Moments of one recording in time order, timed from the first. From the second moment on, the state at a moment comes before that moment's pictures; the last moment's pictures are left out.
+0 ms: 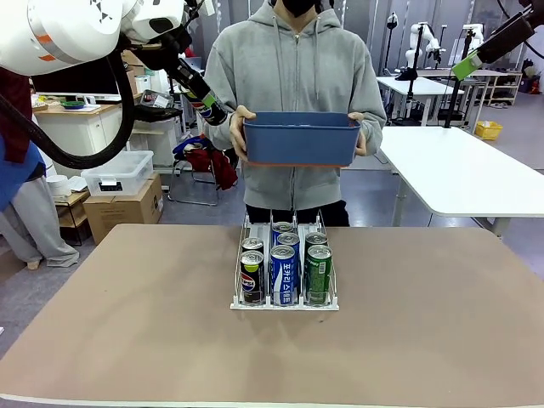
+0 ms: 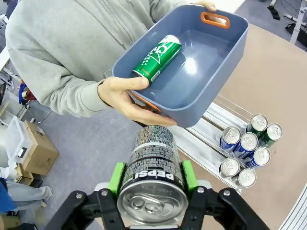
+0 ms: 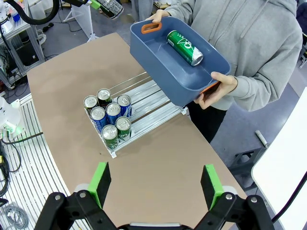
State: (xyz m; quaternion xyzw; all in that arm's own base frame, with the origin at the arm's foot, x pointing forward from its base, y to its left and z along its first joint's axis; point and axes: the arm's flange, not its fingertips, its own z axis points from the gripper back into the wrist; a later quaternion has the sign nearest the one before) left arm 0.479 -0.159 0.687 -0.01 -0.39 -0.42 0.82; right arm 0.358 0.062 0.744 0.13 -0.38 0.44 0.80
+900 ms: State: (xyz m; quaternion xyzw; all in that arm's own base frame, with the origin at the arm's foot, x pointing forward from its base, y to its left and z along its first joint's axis) left arm 0.480 -0.160 0.681 -0.02 -0.38 -0.41 0.83; right arm 0.358 0.062 0.744 0.13 -0.38 0.44 0.80
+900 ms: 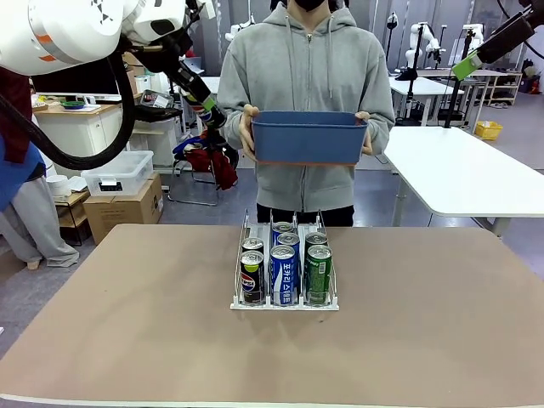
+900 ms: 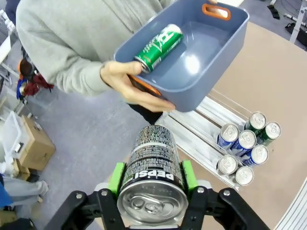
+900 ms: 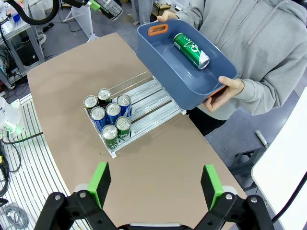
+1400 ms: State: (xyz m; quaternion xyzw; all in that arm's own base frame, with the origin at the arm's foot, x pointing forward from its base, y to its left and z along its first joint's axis) left arm 0.443 -0.212 0.638 -0.01 -0.31 -0.33 0.89; right arm 0.358 0.062 0.744 0.13 -0.38 0.44 0.80
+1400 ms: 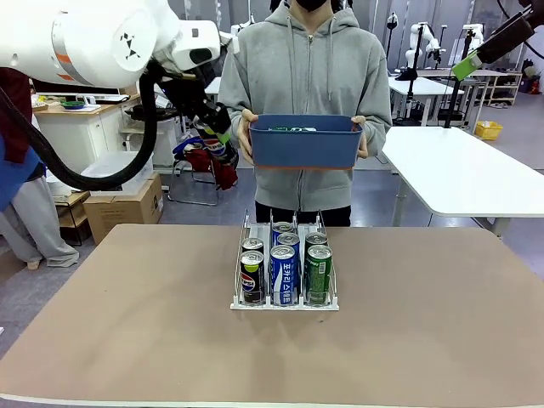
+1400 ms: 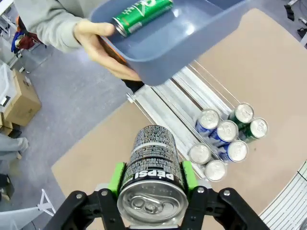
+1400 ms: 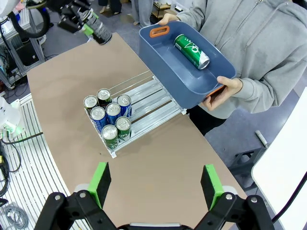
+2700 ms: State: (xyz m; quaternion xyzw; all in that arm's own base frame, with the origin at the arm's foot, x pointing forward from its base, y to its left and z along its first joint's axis) left arm 0.385 -0.239 0.589 0.01 -0.26 -0.30 0.92; right arm 0.358 0.062 0.744 0.13 -0.38 0.44 0.80
